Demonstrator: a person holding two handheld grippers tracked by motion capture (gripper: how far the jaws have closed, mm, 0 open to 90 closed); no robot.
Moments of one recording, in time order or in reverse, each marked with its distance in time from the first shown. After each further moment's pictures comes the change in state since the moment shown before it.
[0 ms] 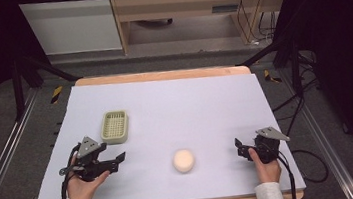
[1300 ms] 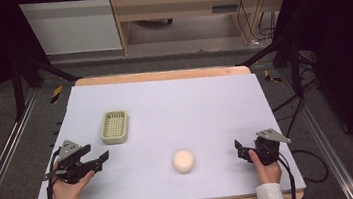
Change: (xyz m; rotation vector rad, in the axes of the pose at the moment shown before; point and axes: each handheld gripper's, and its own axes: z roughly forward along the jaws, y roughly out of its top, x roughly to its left) left arm 0.034 -0.019 -0.019 -0.041 0.077 -0.094; right arm 0.002 -0.003 -0.005 -0.008 0.028 0.008
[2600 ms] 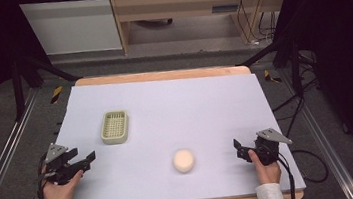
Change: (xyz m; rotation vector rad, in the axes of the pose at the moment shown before) left arm 0.037 -0.021 -0.004 0.007 0.113 -0.090; right arm 0.004 0.003 -0.004 -0.034 0.022 0.006
